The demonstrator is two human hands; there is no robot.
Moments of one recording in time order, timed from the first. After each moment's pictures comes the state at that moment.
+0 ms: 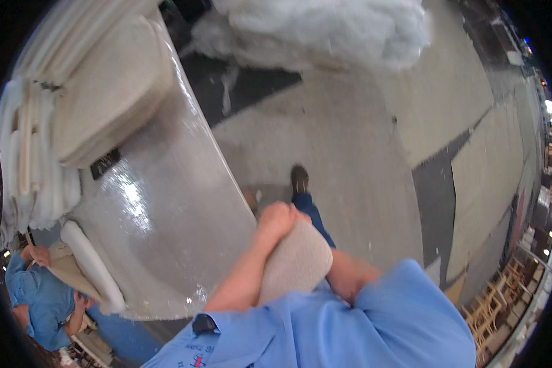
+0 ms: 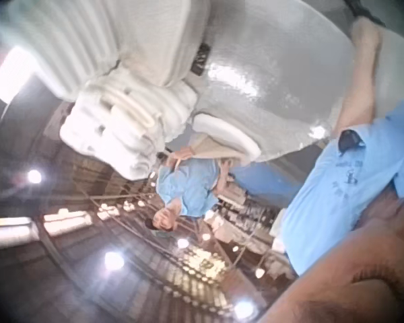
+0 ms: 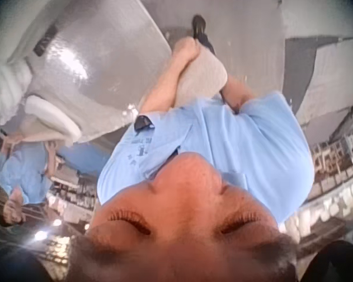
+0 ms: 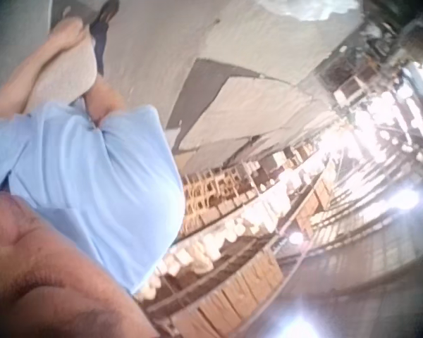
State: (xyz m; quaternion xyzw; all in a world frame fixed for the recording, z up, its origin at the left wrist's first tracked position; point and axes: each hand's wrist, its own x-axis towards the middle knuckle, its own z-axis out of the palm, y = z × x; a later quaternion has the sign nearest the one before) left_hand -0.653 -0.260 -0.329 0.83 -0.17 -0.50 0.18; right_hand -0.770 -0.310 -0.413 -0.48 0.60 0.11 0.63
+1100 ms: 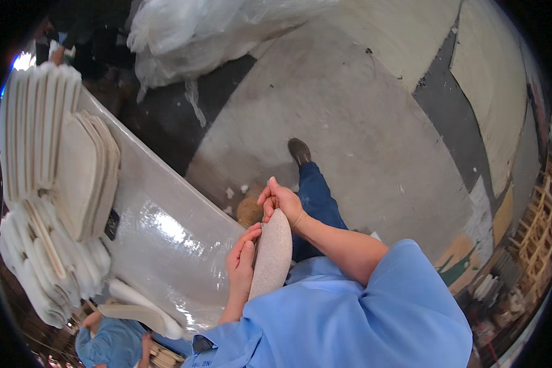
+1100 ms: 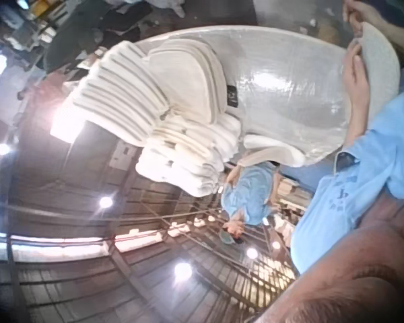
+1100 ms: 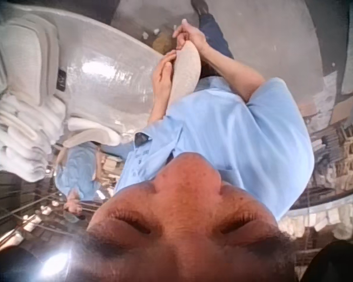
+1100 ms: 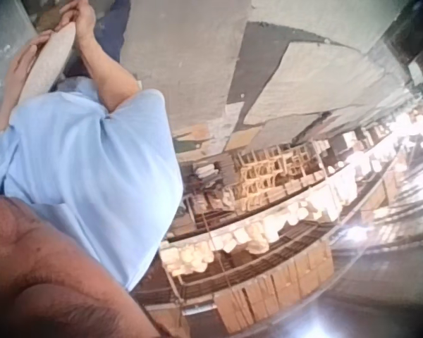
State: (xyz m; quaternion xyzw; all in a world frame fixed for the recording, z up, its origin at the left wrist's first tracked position) left_hand -0.698 -0.192 -0.236 0.73 -0.06 -0.42 0.54; right_hand -0.753 -0.358 -0.364 -0.13 0.37 0.05 0.92
